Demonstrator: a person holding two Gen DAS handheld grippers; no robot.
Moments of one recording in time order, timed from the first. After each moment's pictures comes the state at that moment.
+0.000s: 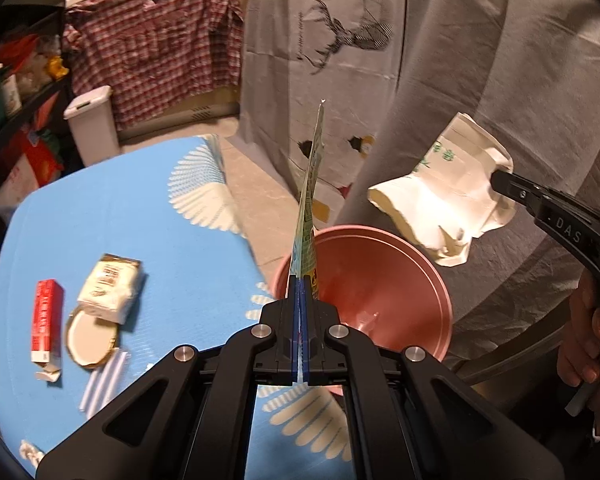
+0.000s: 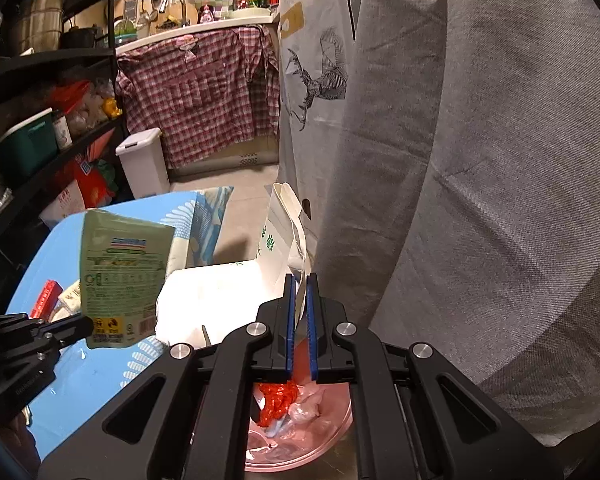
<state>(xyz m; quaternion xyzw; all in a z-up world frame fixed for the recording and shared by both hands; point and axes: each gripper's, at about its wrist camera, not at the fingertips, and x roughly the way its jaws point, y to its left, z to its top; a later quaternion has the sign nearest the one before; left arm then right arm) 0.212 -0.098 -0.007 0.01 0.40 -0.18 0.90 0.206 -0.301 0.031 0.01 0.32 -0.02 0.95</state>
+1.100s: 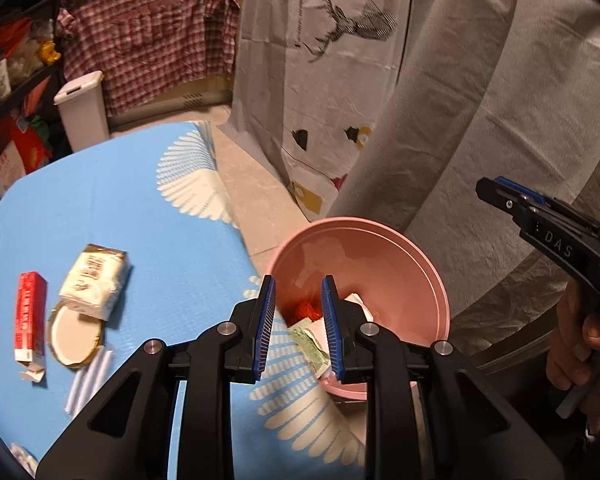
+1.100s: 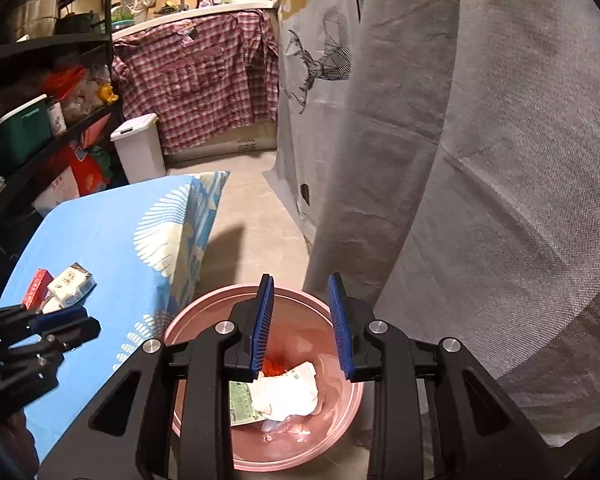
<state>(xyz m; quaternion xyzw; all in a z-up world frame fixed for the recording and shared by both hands) 0.221 -0.087 -0.014 -0.01 0.41 -0.19 0.89 0.216 -0.296 0.018 0.00 0.33 -0.02 0.94</state>
